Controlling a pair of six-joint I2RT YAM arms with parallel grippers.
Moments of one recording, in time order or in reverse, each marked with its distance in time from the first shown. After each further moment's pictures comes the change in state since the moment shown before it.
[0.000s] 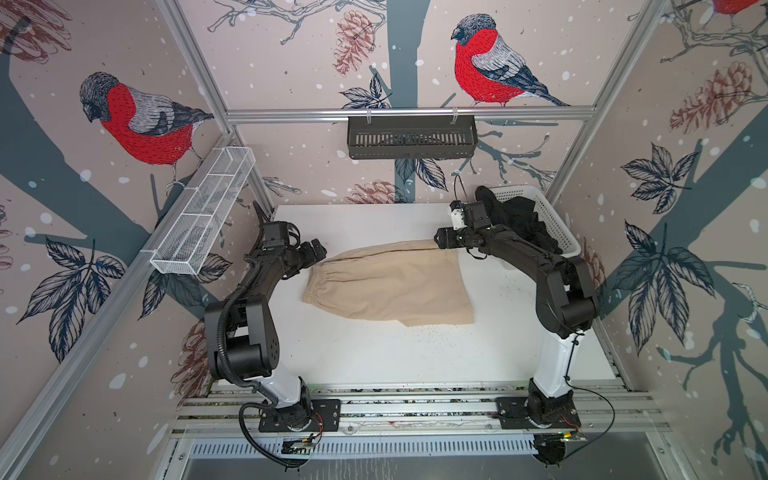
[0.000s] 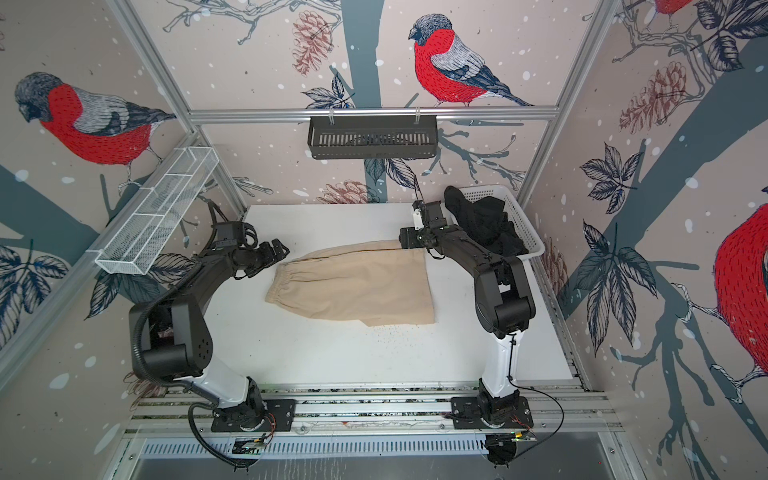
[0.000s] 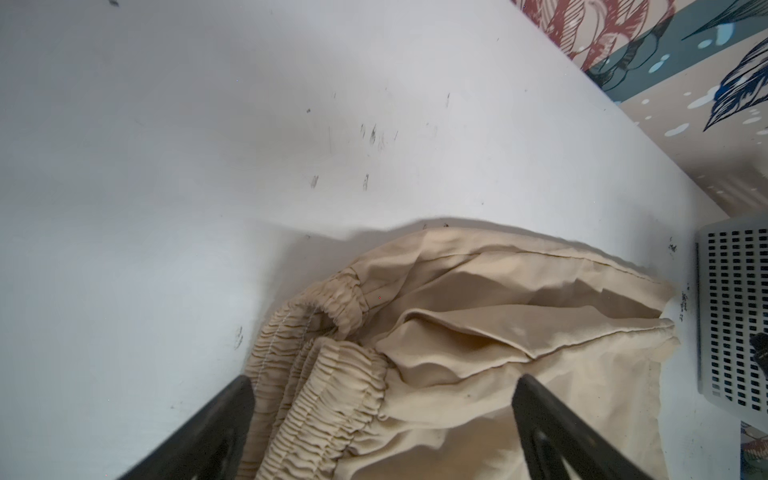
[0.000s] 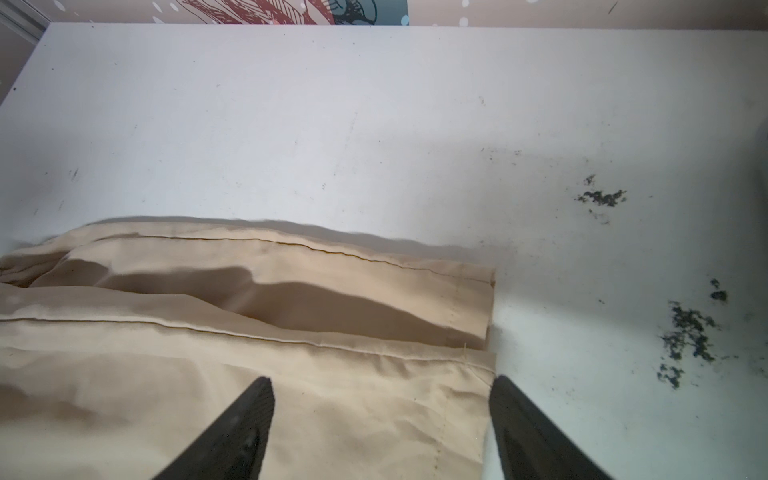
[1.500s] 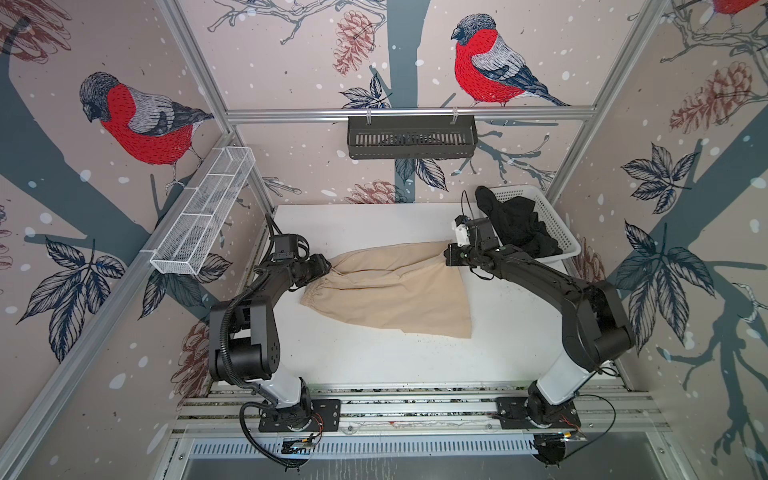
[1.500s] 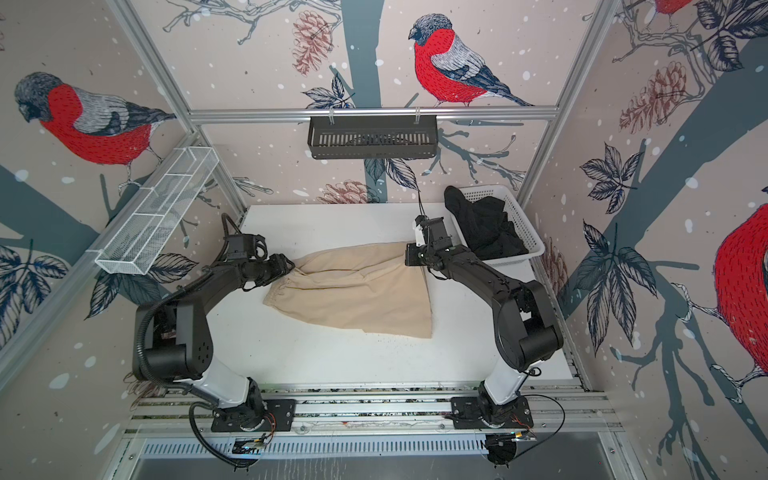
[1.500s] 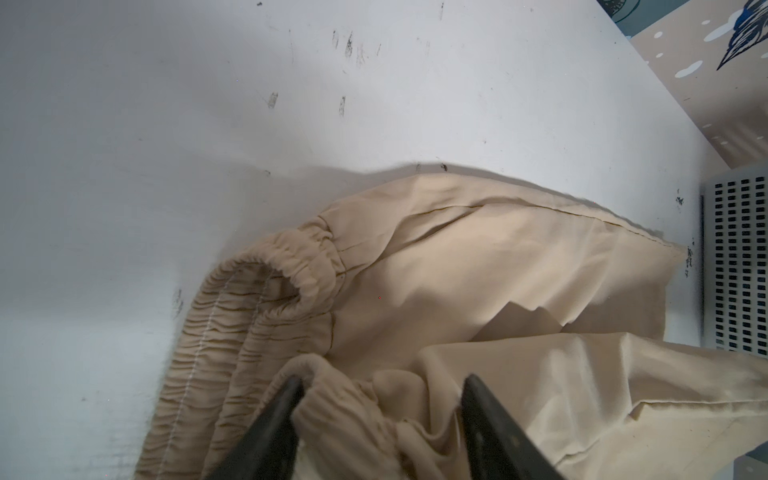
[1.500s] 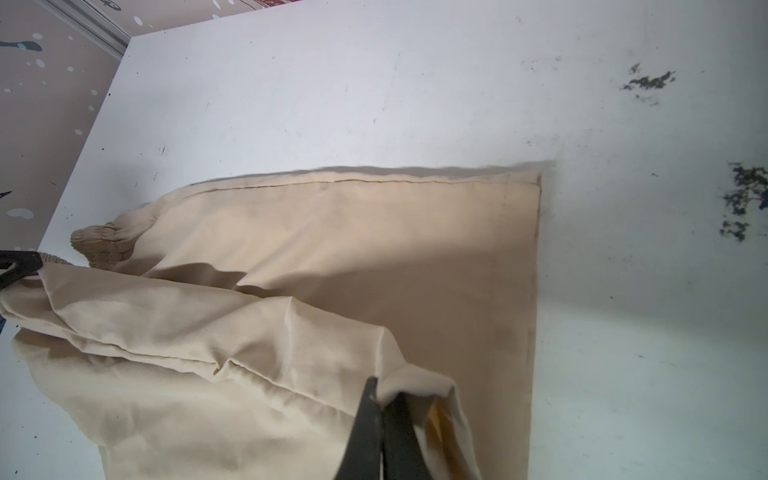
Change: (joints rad) left arm -0.046 0.014 -0.161 0.113 0.052 -0.004; right arm 0.064 -0.242 -0.286 0.068 -0.027 0.156
